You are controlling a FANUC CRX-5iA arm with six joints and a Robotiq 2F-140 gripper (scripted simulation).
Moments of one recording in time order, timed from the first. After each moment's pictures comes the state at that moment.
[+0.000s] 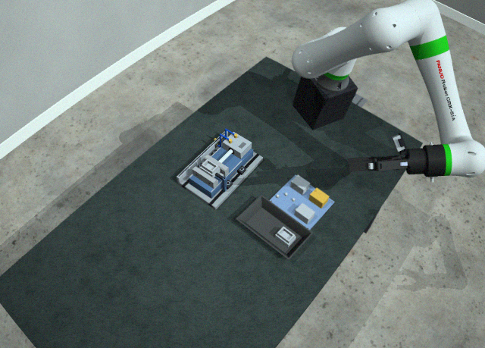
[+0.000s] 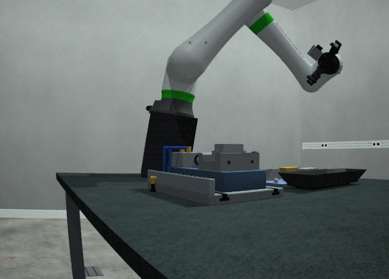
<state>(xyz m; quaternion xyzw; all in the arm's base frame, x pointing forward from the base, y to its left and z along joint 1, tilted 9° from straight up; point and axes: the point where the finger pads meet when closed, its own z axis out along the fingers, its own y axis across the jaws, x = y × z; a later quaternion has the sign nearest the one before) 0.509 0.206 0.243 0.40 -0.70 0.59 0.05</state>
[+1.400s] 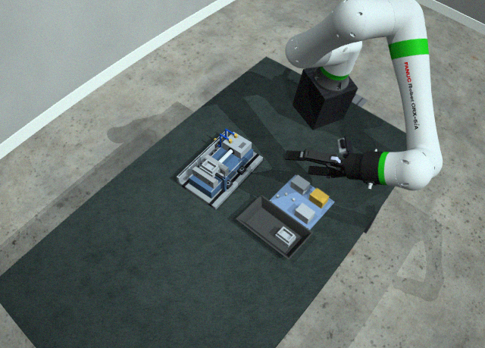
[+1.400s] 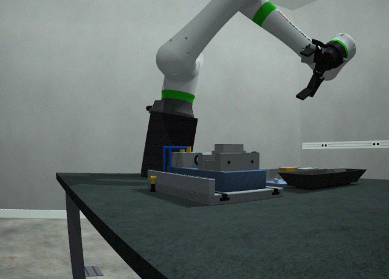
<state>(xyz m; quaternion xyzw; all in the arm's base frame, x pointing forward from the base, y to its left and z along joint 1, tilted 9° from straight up) 0.530 0.068 0.152 0.19 -0.87 0.45 0.08</state>
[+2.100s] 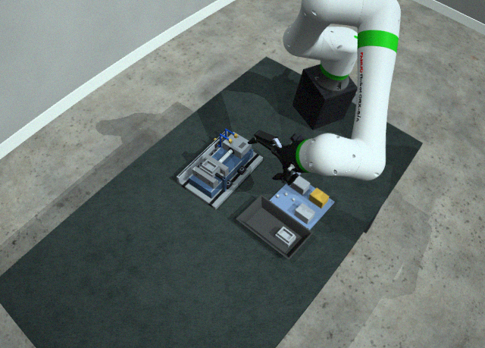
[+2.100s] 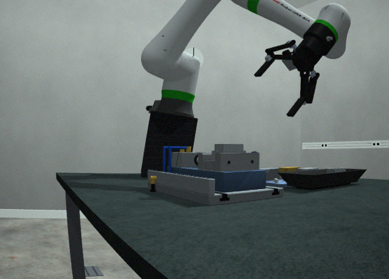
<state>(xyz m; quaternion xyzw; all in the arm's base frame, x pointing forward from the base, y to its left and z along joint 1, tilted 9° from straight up) 0.525 -0.048 0.065 -0.13 -0.95 0.27 0.08</state>
